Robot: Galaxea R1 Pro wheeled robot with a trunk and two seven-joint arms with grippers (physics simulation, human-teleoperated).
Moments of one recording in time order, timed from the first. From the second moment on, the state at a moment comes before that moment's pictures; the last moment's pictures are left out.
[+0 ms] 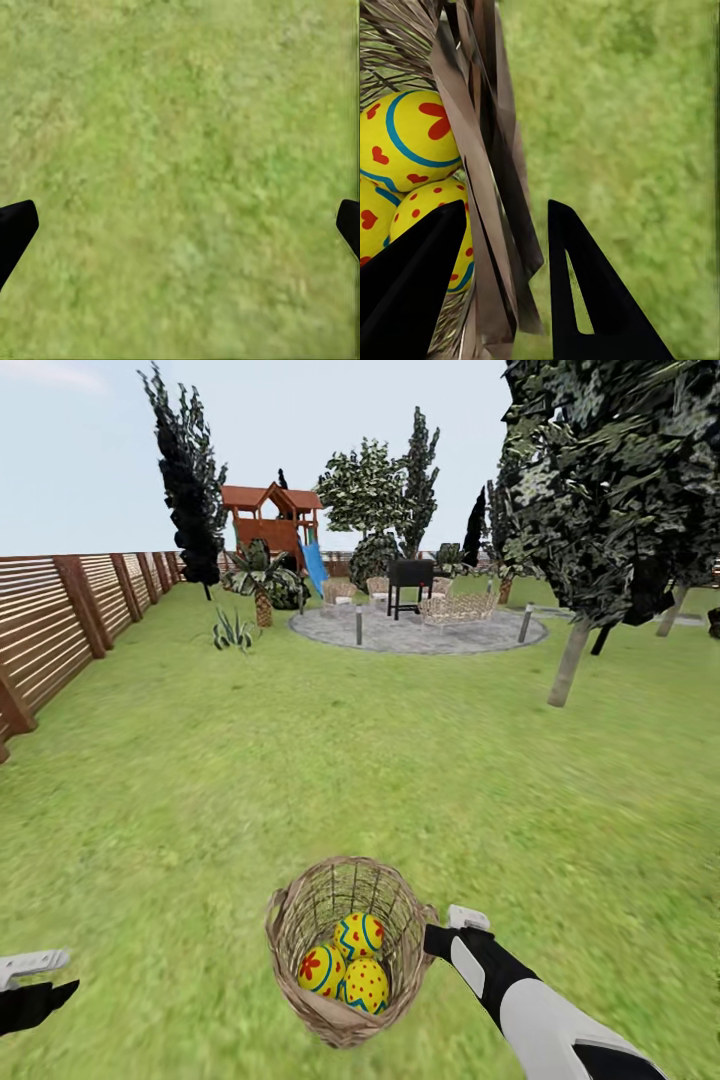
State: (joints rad) left arm -0.07 0.53 0.25 -1.20 0.29 0.58 -0.19; right arm -0.73 0.12 -0.17 -0.25 -0.09 0.26 -0.09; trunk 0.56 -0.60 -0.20
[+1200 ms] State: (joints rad) left arm -0.07 0.53 0.25 -1.20 0.29 0.56 -0.19; right arm -0.73 0.12 -0.17 -0.25 -0.09 0.25 -0.09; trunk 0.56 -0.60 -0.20
